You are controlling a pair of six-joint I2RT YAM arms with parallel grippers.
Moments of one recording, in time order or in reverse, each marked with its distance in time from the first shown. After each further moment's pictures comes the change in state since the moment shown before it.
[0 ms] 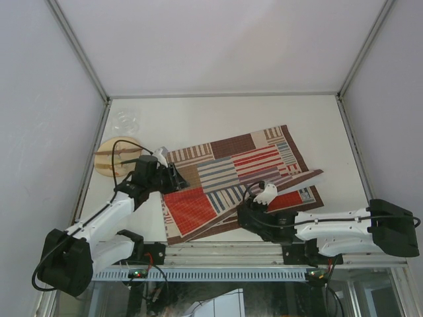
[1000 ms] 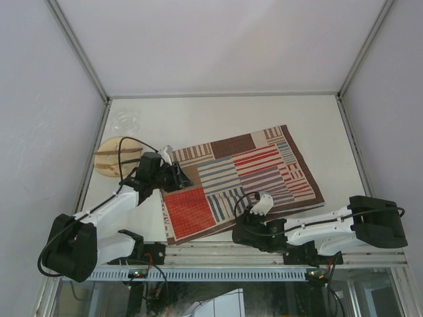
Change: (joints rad) left arm 0.000 0.109 0.029 0.068 0.061 0.000; right arm 0.144 0.125 0.004 -0.071 0.039 0.175
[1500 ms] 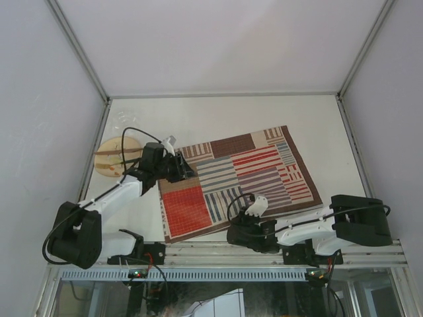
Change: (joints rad) left arm 0.000 0.095 0.098 0.024 0.027 -0.002; right arm -0.003 0.139 0.011 0.097 -0.018 0.023
